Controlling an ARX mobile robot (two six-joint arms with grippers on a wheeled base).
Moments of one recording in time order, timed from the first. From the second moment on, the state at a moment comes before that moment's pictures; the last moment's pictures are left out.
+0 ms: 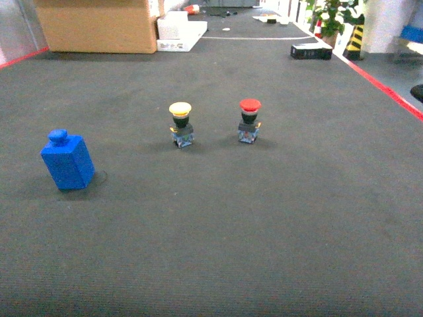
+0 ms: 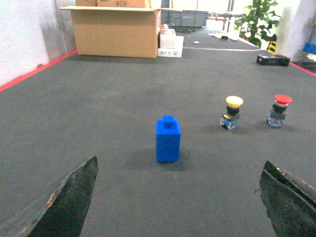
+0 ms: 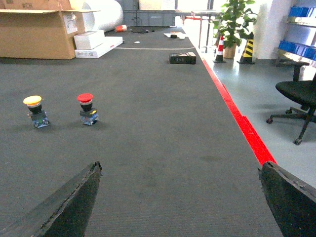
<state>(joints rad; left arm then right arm) 0.00 0.01 0.01 0.00 0.00 0.00 0.00 0.01 0.01 0.00 0.00 0.00</state>
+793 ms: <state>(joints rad) -0.13 0.46 0.11 0.12 -0.18 -0.08 0.00 0.01 0.01 0.00 0.00 0.00</state>
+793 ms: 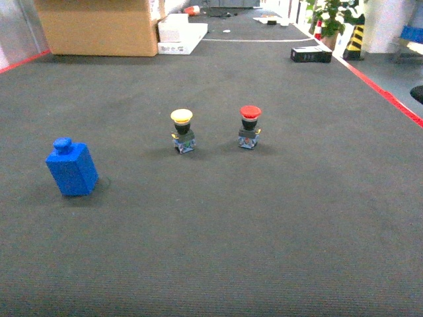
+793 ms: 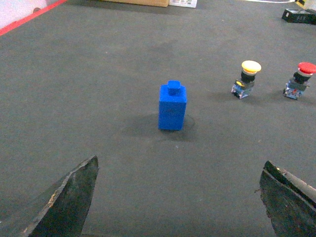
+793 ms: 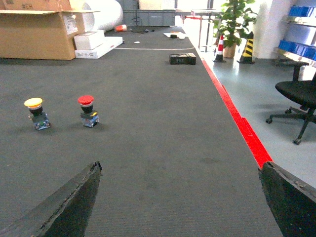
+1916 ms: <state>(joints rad) -0.06 2.09 0.87 0.72 -0.10 -0.05 0.00 0.01 0.01 0.00 0.00 0.00</state>
